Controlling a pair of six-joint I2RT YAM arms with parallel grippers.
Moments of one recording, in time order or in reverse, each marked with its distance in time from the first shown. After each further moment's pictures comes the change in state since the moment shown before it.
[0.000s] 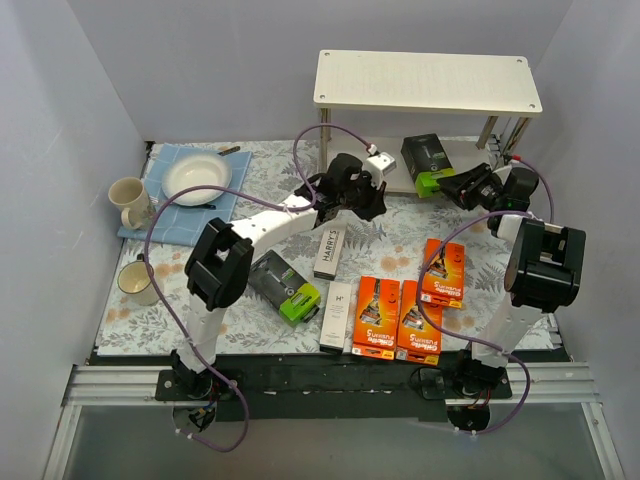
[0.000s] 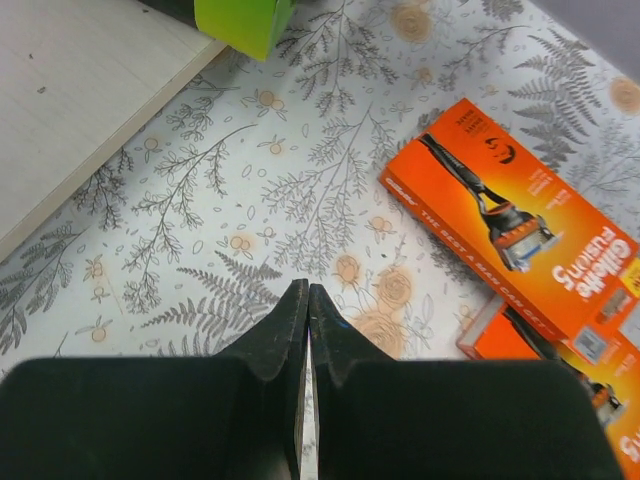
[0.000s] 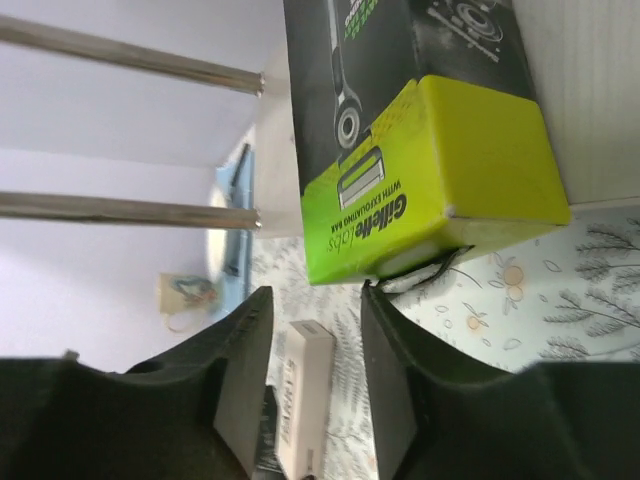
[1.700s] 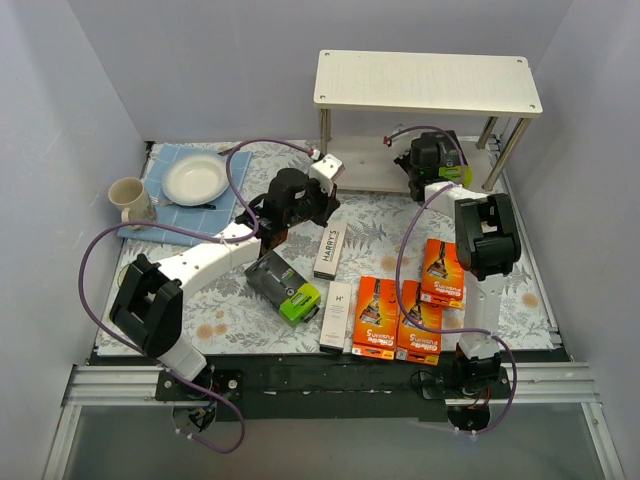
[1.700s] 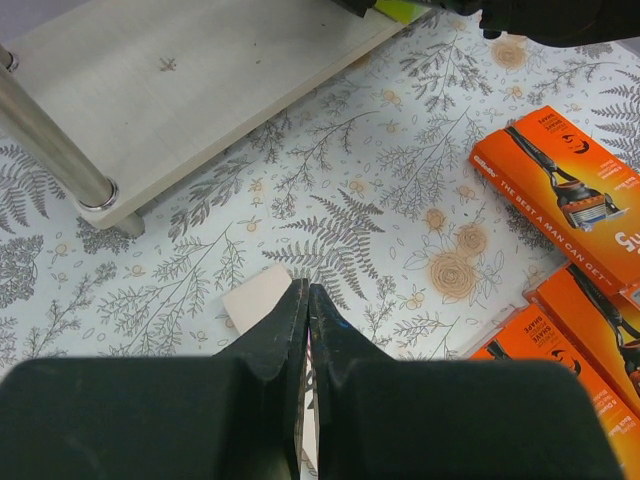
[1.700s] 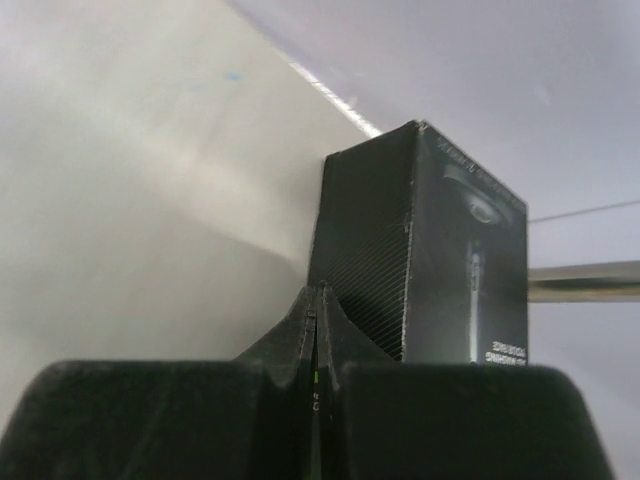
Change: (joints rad) left arm 0.061 -0.489 -0.512 0.182 -0.213 0.068; right arm 0.470 0.294 0.439 -0.208 1.017 -1.656
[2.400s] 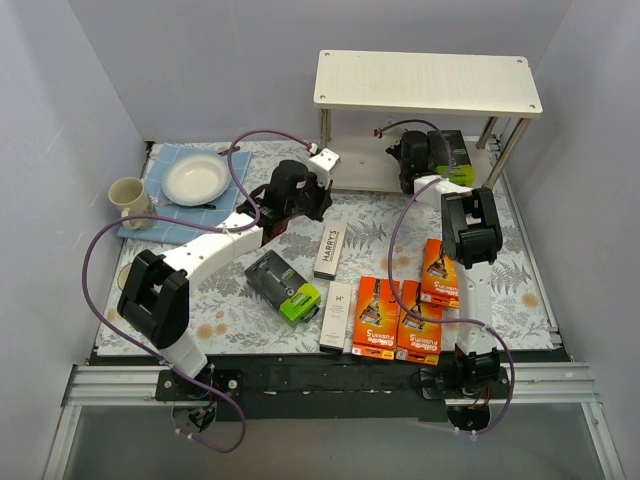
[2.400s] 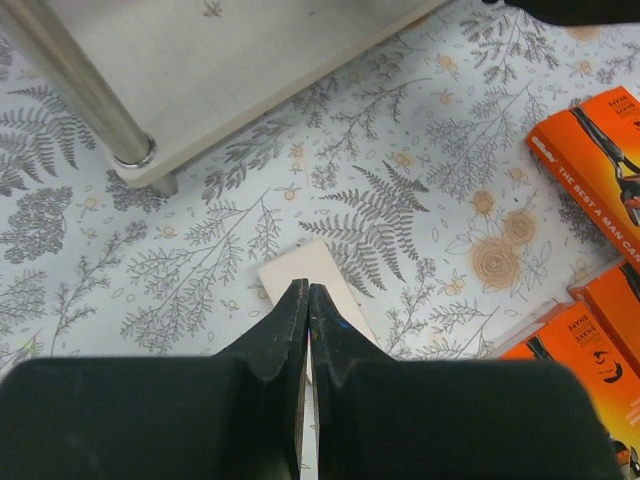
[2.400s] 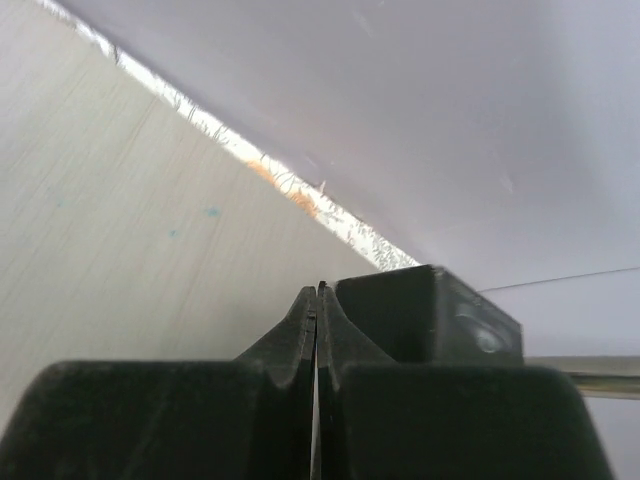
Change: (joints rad) left arm 0.037 0.068 0.089 -0.137 -0.031 -0.007; right arm 0.010 0.197 0.233 0.111 0.035 -0.091
